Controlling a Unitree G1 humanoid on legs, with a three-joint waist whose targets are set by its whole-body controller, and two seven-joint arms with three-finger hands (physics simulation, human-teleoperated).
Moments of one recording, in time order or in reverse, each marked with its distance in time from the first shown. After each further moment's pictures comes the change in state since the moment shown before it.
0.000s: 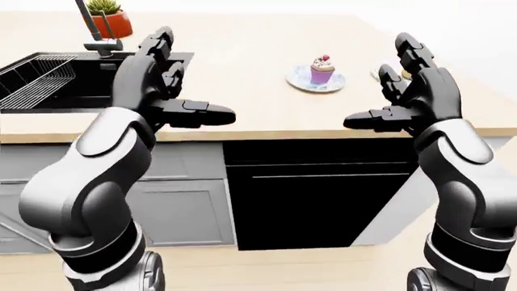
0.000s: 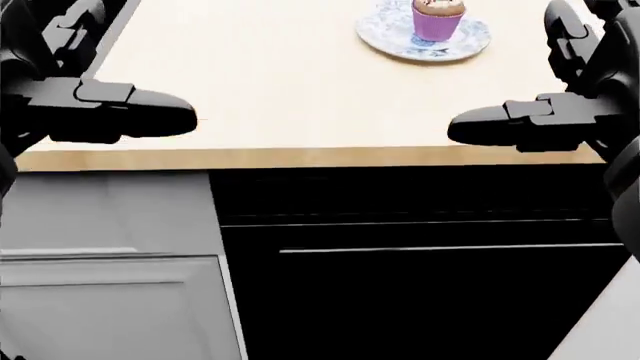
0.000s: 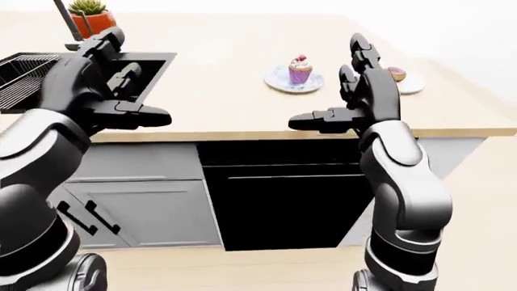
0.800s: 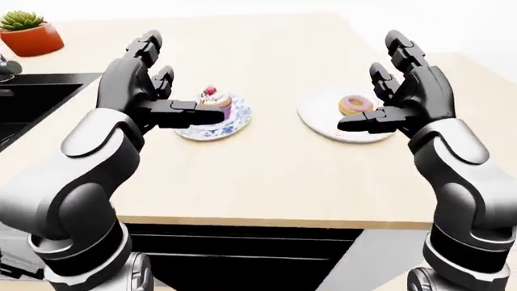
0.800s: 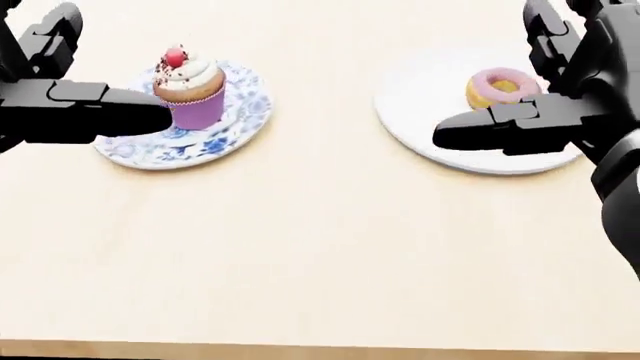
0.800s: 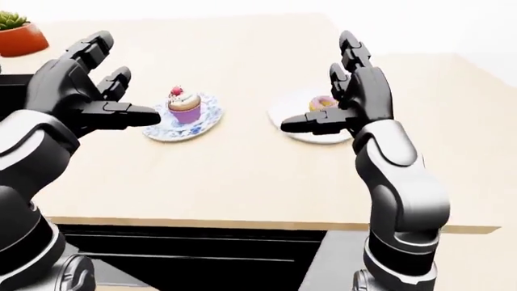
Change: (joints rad) left arm 0.016 0.068 0.034 0.016 -0.115 0.012 0.074; right arm -0.003 -0.004 0.030 -0.023 0.044 0.005 -0.008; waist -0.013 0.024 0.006
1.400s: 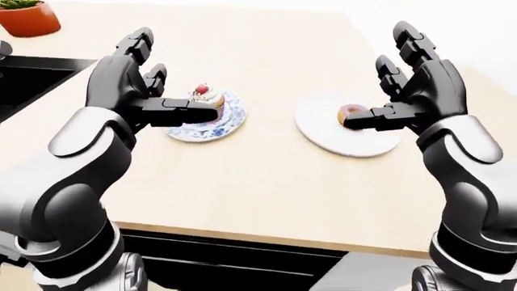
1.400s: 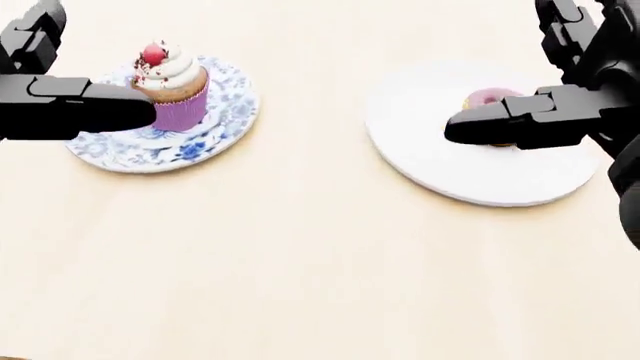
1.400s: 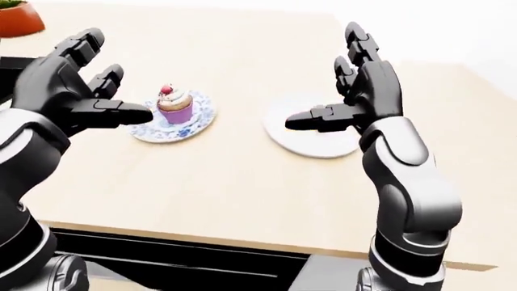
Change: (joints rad) left arm 0.000 0.037 0.020 0.000 -0.040 0.002 0.019; right arm -0.008 -0.029 -0.020 -0.016 0.022 -0.001 0.011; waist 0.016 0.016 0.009
